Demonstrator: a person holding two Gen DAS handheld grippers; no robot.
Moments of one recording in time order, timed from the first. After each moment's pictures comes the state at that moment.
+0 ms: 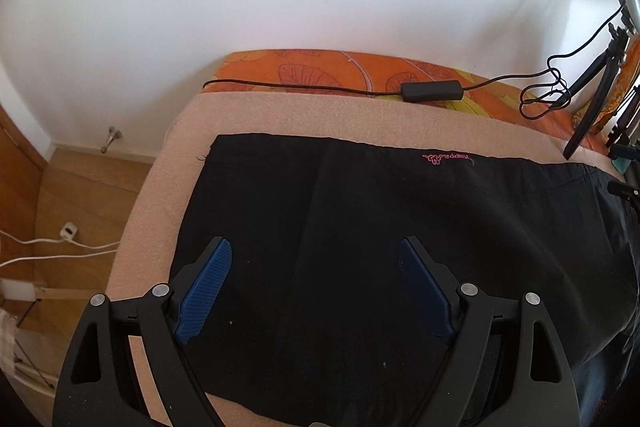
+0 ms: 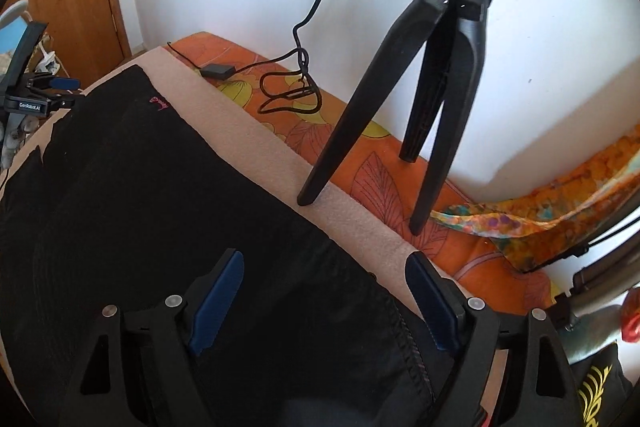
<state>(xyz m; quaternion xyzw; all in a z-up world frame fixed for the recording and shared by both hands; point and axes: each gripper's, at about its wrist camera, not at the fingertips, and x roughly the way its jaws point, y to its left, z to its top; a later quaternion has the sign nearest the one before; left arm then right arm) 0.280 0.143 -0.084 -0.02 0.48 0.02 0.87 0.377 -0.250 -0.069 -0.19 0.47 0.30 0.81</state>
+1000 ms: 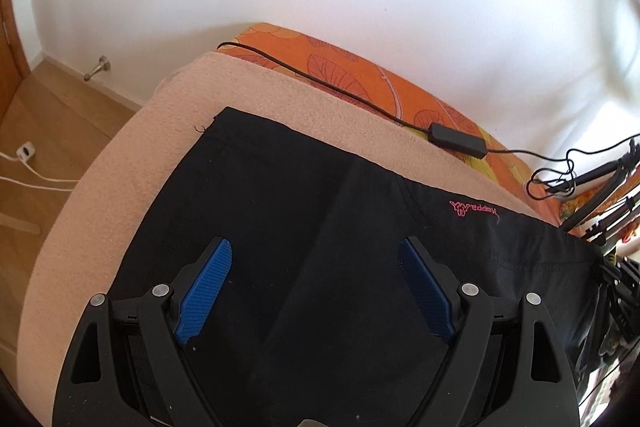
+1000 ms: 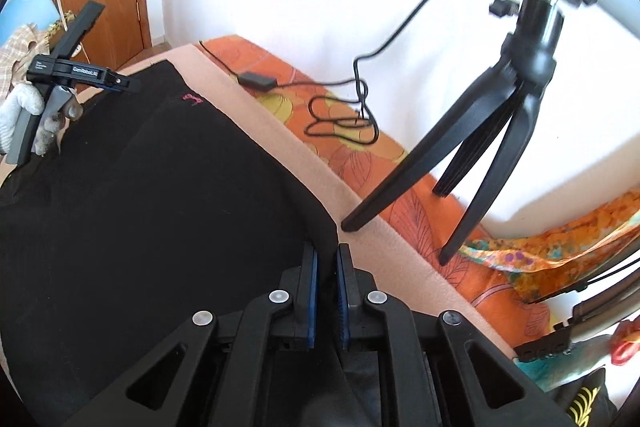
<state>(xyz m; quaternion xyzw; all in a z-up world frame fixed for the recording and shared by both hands) 0.304 0.181 -0.102 -0.20 0.47 0.04 0.86 0.335 -0.221 -0.028 -0.22 0.41 0.32 0.82</state>
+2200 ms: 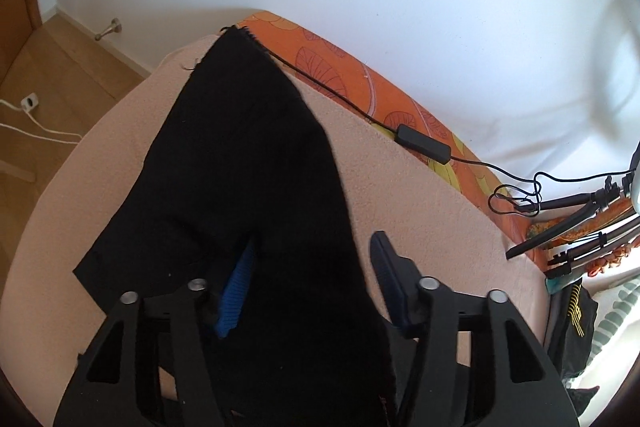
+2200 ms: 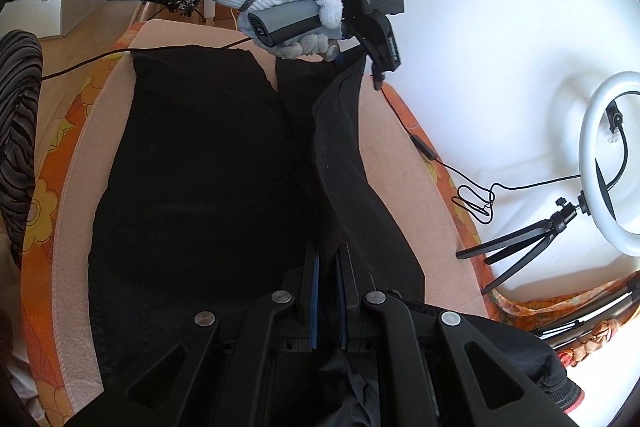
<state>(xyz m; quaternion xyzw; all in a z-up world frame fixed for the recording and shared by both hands) 0.285 0.172 -0.077 -0.26 0.49 0.05 0.83 0.080 -0.176 -0.006 -0.41 0.27 0.41 0.77</state>
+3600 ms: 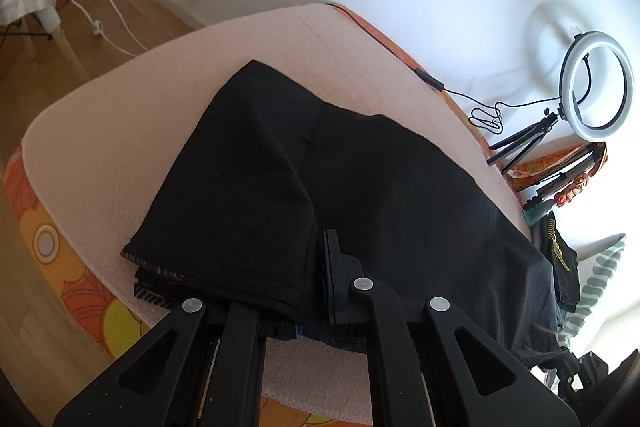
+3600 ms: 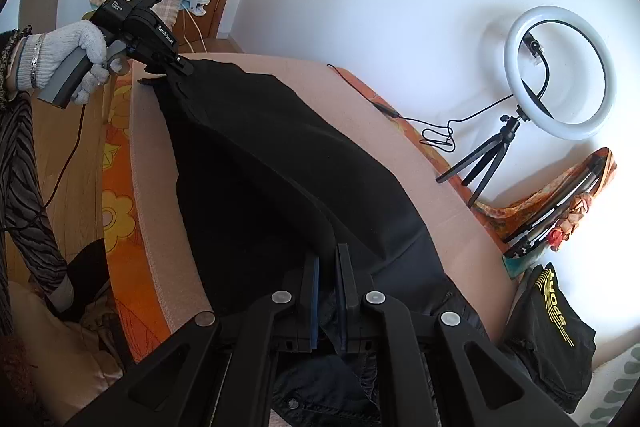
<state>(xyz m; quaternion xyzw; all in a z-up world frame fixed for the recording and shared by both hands) 0.019 0.179 -0.085 -0.32 0.42 0.06 0.84 -0.025 -0.225 0.016 -0.32 0.32 0.33 0.83</state>
